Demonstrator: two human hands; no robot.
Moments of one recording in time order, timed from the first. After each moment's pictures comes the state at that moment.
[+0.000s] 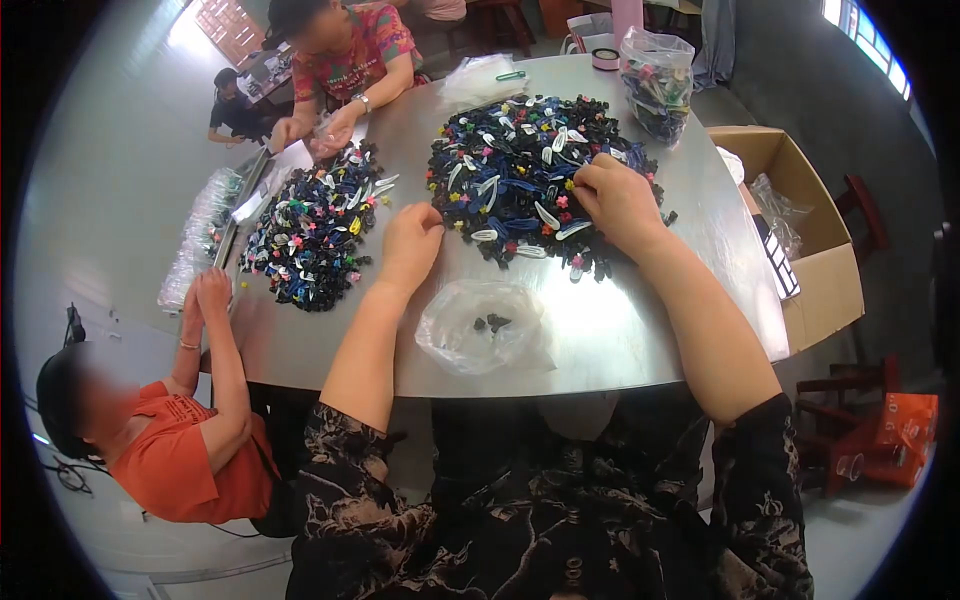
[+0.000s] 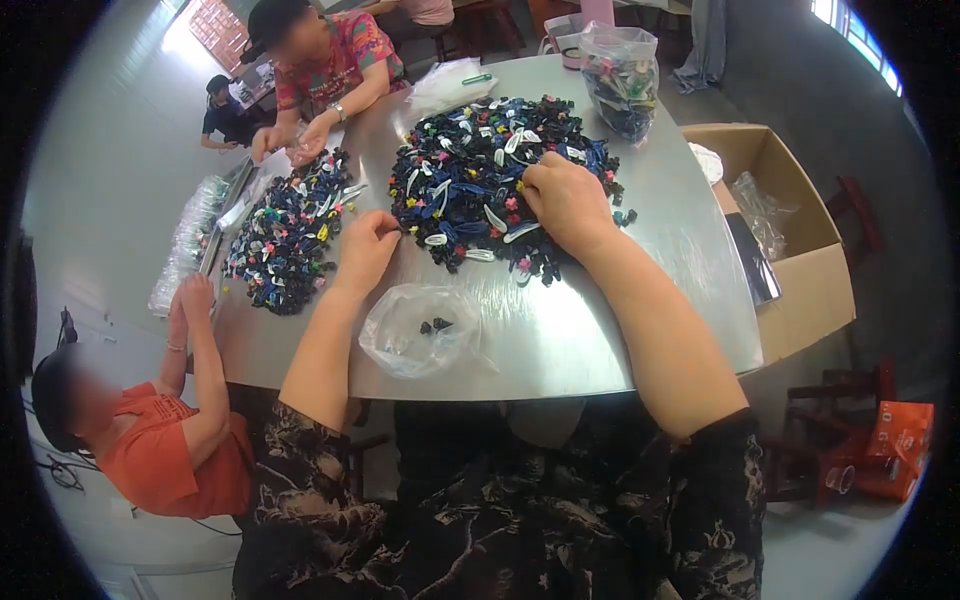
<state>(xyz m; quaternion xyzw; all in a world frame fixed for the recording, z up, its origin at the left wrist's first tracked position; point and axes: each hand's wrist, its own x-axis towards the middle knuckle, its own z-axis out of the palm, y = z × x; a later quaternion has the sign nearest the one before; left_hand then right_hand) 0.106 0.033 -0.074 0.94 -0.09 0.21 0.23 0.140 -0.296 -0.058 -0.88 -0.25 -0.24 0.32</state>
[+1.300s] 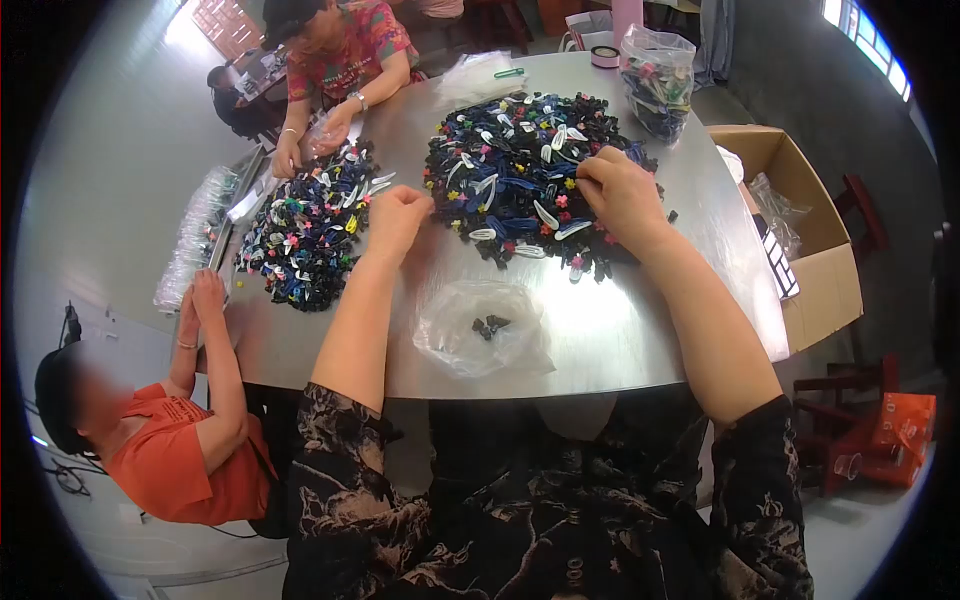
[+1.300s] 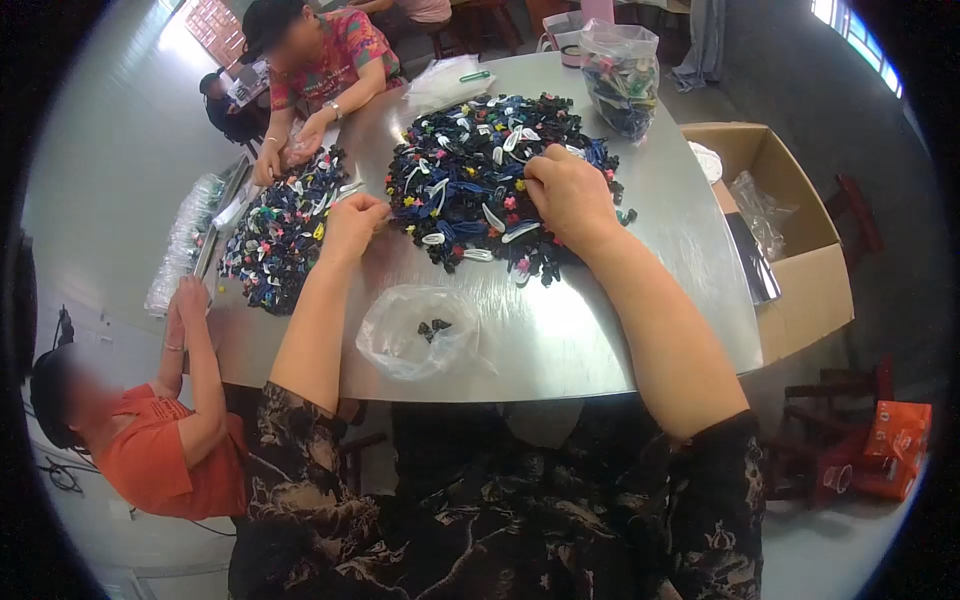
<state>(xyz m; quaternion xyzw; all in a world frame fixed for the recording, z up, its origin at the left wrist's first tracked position) 0.139 0.043 -0.058 0.90 0.06 0.12 0.40 0.141 -0.298 -0.054 -0.88 -0.24 -0.25 0.33</state>
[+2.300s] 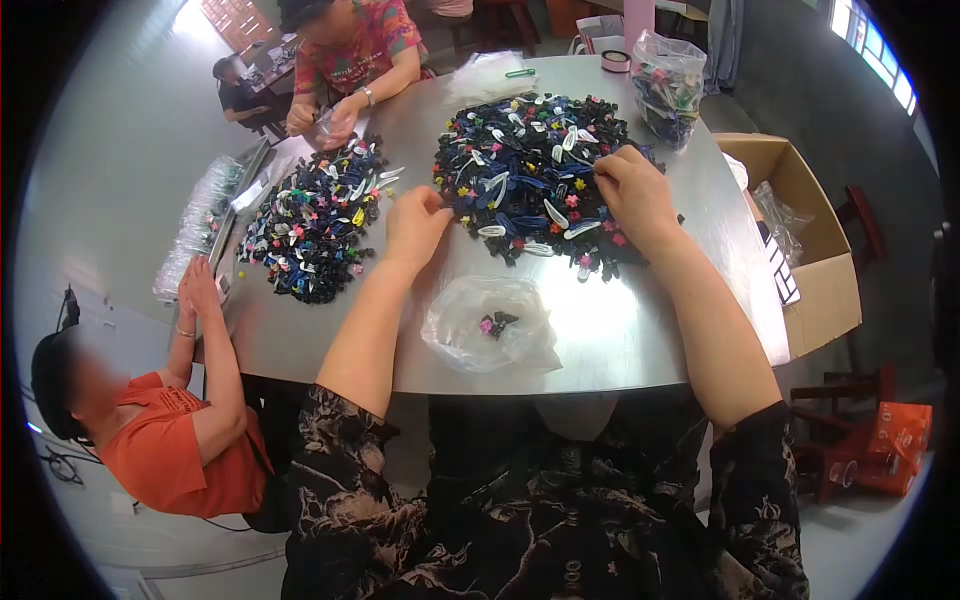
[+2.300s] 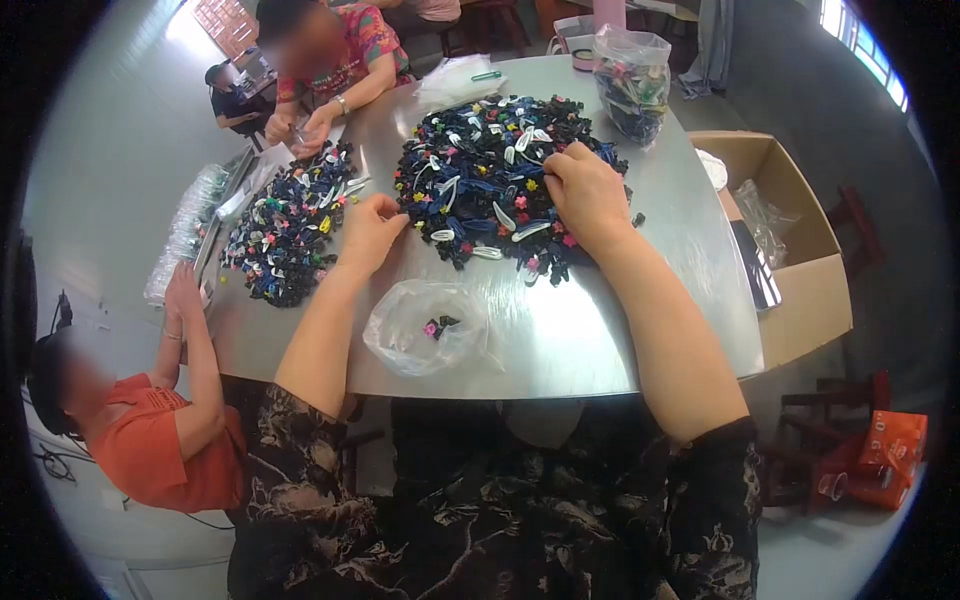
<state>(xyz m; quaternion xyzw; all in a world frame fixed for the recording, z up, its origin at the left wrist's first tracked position) 0.123 0.034 -0.069 0.95 0.00 0.17 0.27 0.145 -0.302 -0.059 -0.88 -0.21 -0.28 0.32</state>
